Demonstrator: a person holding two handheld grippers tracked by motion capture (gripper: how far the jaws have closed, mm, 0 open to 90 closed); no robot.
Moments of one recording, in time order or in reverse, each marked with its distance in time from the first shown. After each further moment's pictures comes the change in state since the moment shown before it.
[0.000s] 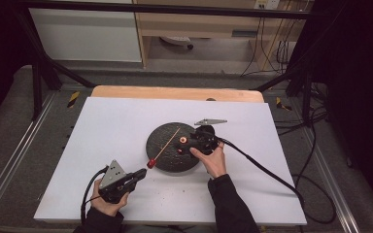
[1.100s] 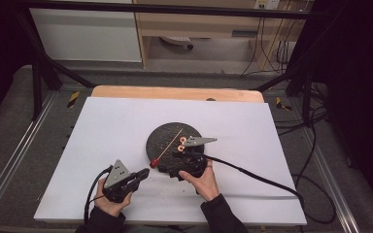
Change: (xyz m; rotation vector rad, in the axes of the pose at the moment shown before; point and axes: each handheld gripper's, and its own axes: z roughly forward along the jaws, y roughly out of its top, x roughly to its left) left arm -0.005 0.001 0.008 0.016 0.004 0.011; right arm 0.061 -0.032 -0.002 -0.014 0.221 -0.034
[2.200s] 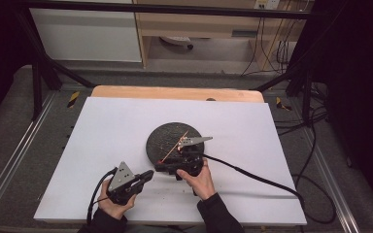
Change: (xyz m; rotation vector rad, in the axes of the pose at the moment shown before) left arm -0.010 0.001 0.003 -0.011 -0.019 0.028; right arm -0.001 0.001 0.008 0.045 0.117 0.048
